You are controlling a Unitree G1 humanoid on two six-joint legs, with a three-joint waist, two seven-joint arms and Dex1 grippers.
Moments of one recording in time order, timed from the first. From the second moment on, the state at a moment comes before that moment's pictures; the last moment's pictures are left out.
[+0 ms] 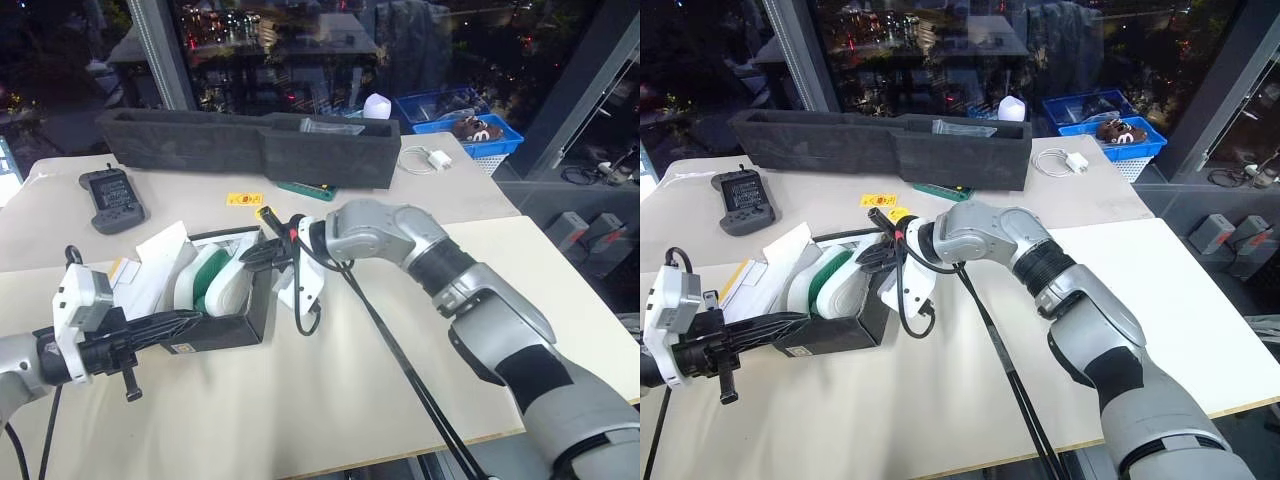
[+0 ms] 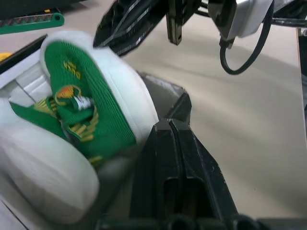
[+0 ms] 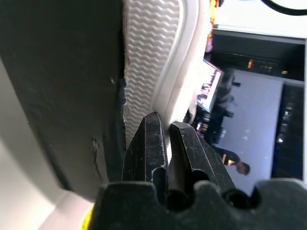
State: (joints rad) left arm 0.24 0.93 0.62 -0.53 -0.83 0.63 -1.04; right arm -1.28 -0.29 0.64 0.68 -0.69 -0.94 0.48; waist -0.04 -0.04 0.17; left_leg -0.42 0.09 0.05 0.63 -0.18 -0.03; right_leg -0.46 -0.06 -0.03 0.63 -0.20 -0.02
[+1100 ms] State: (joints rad) left arm 0.25 0.93 0.66 -0.51 -0.83 0.64 -1.08; right arm -1.04 -0.49 0.41 0.45 -0.64 -0.75 0.39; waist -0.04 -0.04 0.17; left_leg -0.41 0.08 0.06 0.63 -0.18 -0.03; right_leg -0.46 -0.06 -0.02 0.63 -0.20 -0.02
